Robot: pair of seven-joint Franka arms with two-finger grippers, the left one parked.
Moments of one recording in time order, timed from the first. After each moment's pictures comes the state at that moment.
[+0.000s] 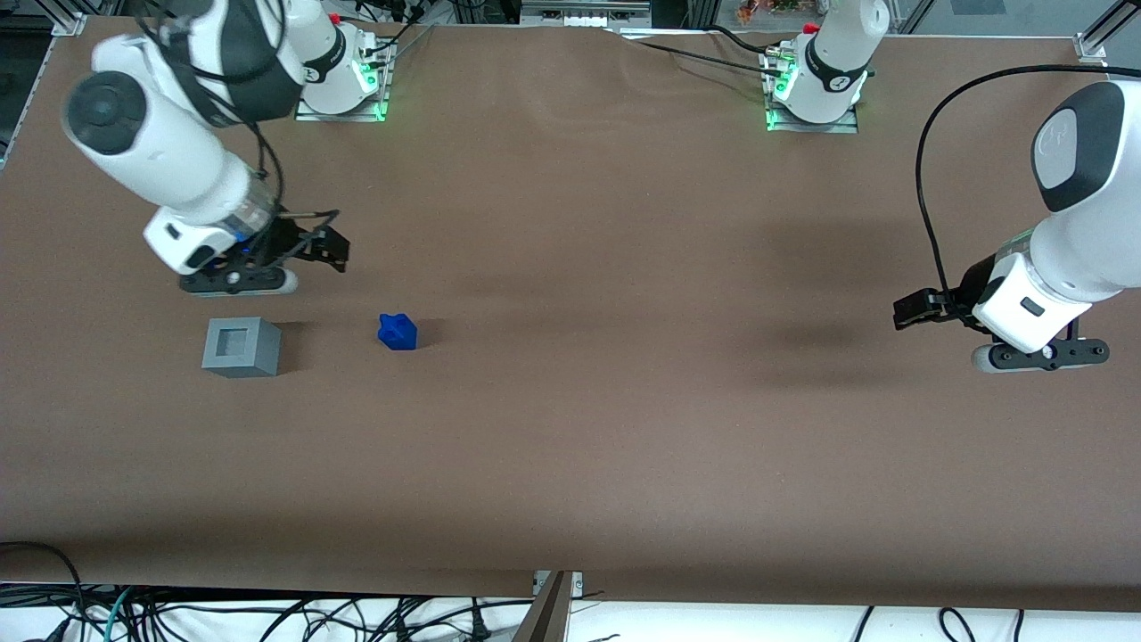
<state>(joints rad) 0.13 0.07 0.17 -1.97 0.03 2.06 0.26</state>
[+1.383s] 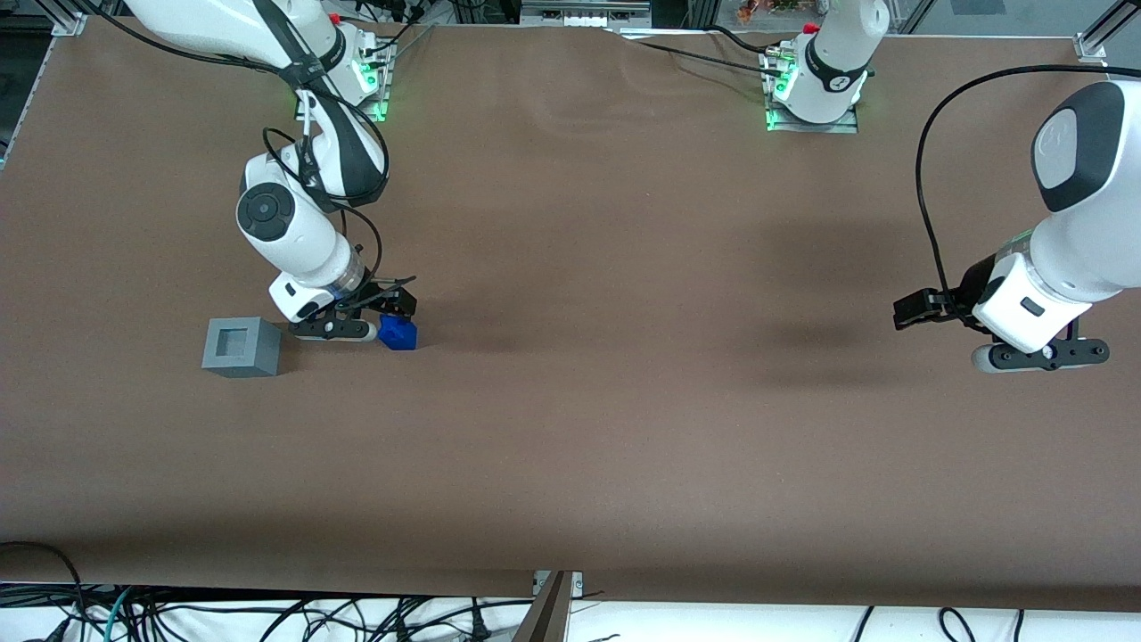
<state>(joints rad) 0.15 0.34 0.19 -2.09 -0.05 2.49 0.42</state>
